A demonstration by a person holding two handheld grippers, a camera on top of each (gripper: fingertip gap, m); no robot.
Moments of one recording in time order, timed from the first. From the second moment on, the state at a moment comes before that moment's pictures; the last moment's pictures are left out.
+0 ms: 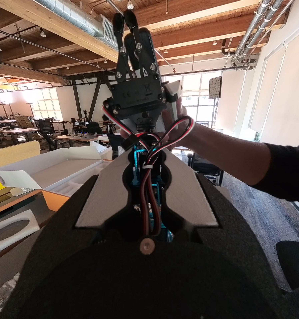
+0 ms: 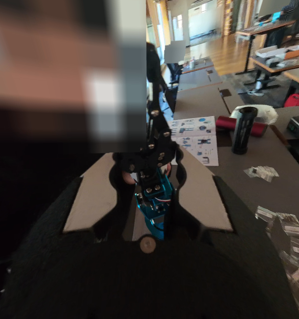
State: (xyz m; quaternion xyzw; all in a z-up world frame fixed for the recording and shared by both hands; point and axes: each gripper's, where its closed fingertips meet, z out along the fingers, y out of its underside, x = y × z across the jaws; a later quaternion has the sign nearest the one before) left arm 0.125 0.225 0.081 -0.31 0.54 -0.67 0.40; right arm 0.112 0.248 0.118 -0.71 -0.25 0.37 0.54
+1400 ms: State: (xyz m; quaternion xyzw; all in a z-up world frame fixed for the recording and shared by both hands) left arm 0.125 0.231 0.082 -0.30 0.54 -0.67 0.42; right arm 0.107 0.252 0.122 -0.67 -0.30 0.41 0.54
